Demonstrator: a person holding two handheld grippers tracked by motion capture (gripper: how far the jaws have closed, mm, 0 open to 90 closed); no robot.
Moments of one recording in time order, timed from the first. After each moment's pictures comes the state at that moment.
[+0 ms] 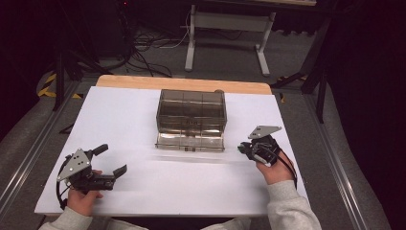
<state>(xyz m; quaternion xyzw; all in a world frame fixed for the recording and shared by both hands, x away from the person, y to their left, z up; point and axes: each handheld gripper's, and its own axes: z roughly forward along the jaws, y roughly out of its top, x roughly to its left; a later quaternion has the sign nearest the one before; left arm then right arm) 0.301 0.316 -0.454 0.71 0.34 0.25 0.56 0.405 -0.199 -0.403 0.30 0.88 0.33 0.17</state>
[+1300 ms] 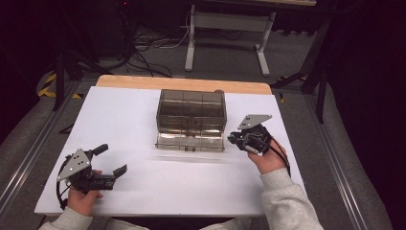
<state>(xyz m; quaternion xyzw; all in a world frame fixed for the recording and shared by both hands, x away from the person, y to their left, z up) 0.301 0.316 -0.454 0.71 0.34 0.24 0.56 0.418 -0.165 -0.371 0.24 0.89 0.34 0.18</state>
